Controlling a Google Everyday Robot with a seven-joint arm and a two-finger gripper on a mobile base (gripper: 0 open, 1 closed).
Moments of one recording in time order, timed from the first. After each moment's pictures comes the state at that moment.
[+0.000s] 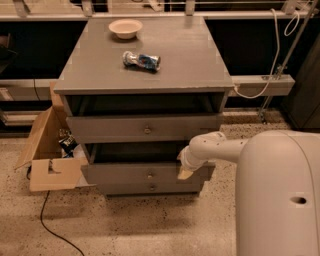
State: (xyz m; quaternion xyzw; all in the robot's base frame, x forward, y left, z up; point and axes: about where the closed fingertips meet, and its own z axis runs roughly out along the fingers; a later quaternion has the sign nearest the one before) arm 0.672 -0.104 0.433 -0.70 0.68 -0.02 0.21
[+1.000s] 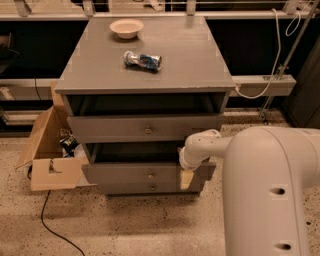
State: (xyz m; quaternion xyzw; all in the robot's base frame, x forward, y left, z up) arm 0.672 -0.103 0.419 -0.71 0.68 -0.02 0.18
